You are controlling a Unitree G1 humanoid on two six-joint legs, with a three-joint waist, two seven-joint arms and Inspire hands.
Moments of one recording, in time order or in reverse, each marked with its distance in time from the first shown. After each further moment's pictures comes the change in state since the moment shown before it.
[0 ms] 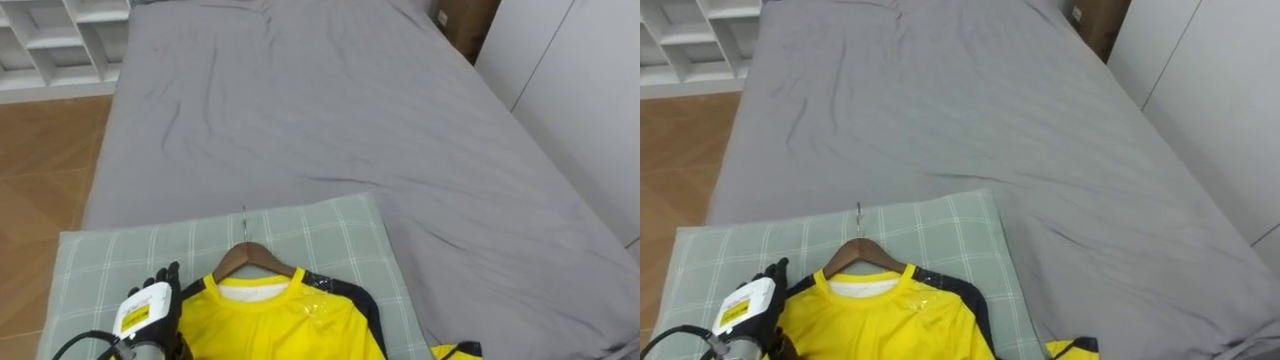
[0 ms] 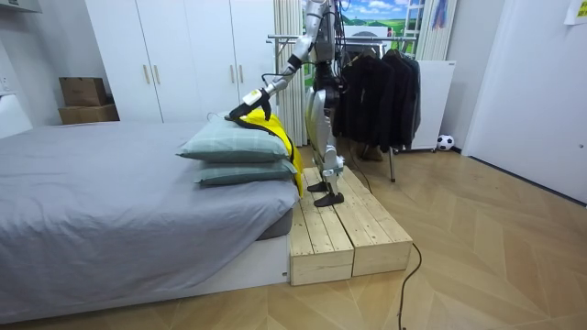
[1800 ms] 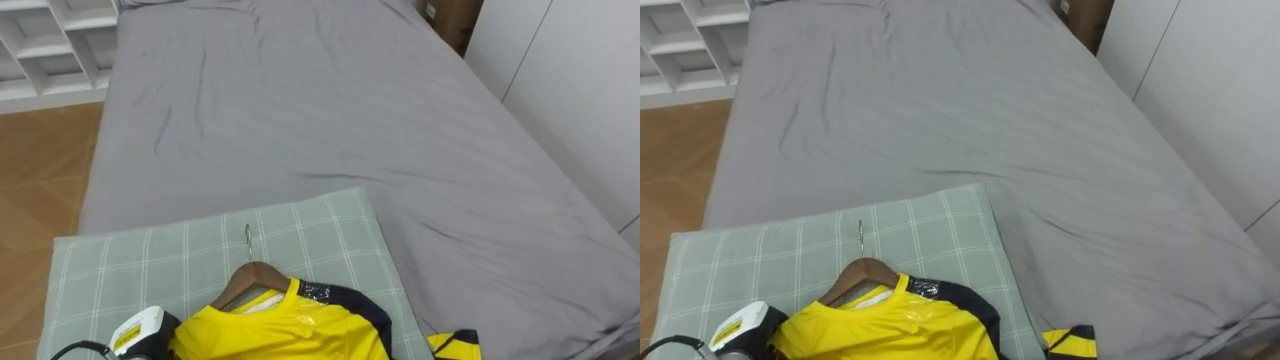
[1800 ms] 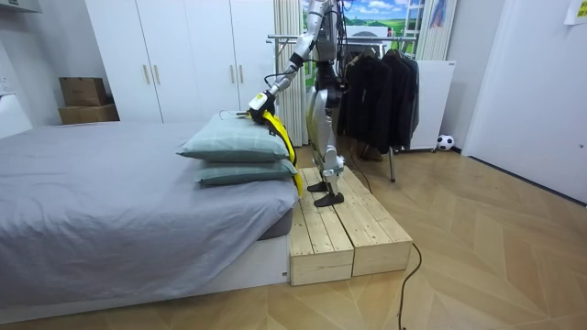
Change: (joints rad) left arm -0.009 0.016 -0.040 0.048 -0.098 0.037 -0.139; right arm -0.040 0.000 0.001 -0.002 -0.043 0.020 -0.010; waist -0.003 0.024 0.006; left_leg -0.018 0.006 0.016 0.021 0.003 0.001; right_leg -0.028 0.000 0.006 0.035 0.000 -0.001
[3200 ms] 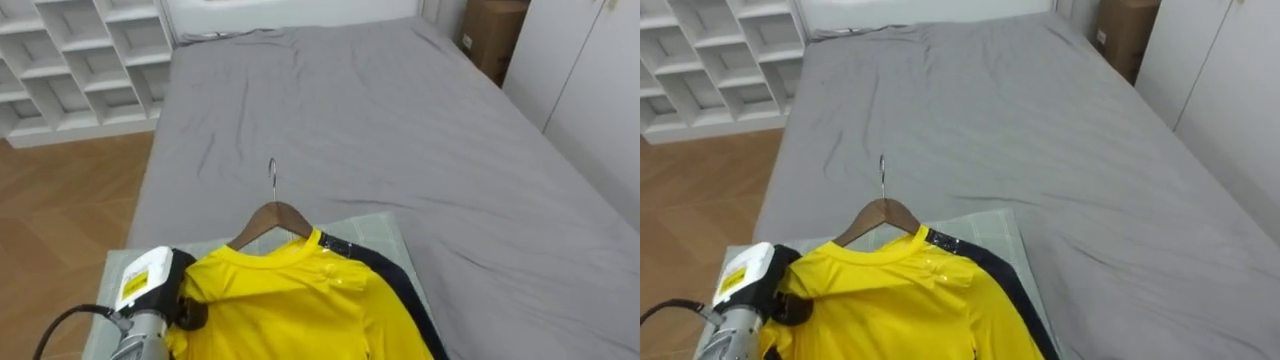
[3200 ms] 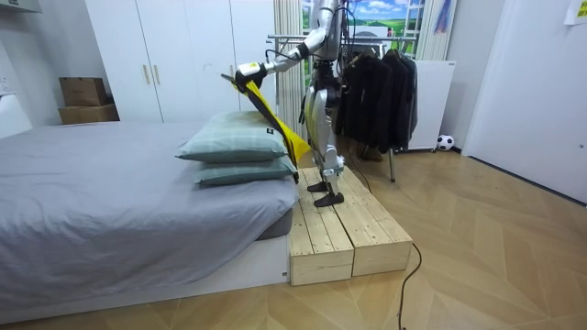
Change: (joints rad) left arm 0.153 0.014 0.029 -0.515 -0.007 -0.039 0.091; right arm 0.024 -0.003 -0.052 -0.016 0.215 -0.077 -0.014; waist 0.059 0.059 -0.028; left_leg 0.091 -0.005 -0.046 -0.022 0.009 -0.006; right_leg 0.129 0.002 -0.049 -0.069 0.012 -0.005
